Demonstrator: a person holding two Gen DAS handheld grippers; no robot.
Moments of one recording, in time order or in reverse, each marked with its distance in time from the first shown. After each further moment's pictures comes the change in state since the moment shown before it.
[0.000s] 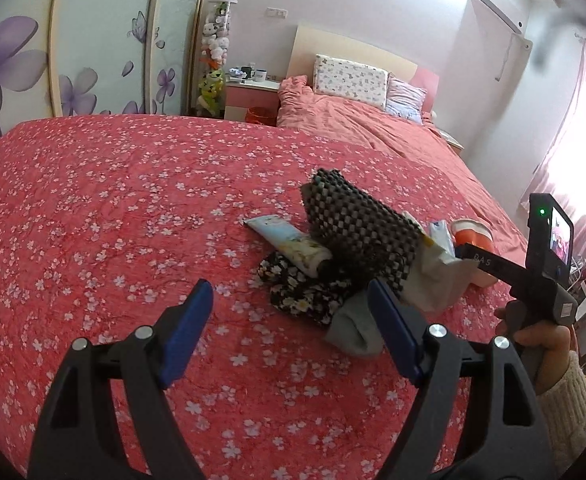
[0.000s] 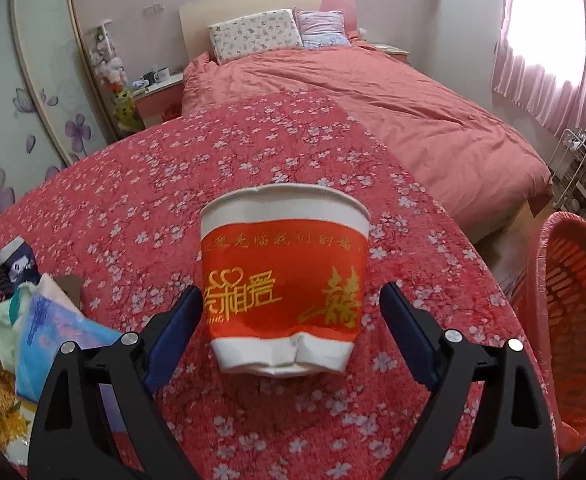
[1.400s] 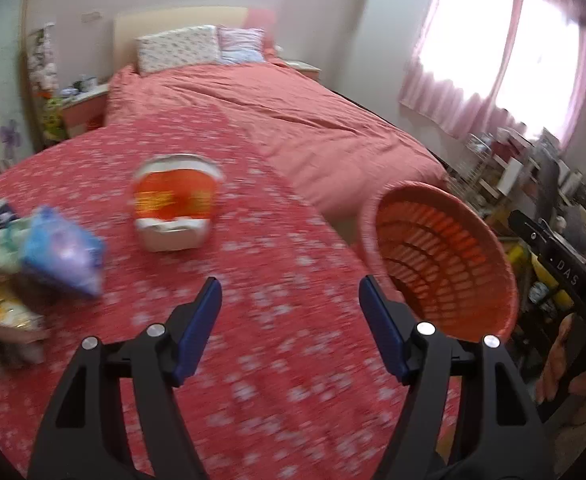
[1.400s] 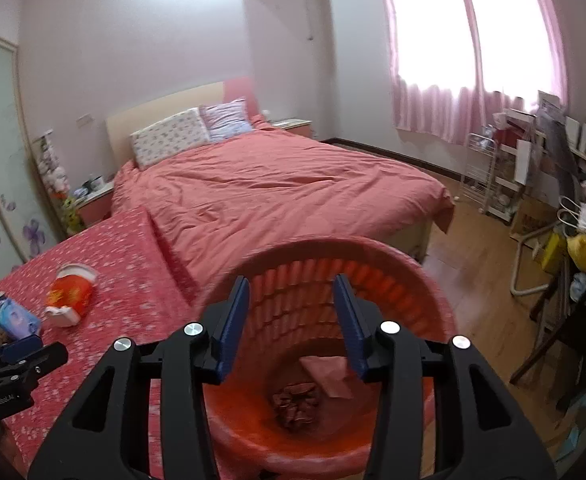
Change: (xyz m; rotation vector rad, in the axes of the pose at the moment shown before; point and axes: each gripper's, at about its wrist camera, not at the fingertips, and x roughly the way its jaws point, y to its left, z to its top) left arm 0.046 -0.265 -0.059 0.407 0.143 -0.340; right arm -0.142 -0.228 -0.054 0.185 -0.324 -0.139
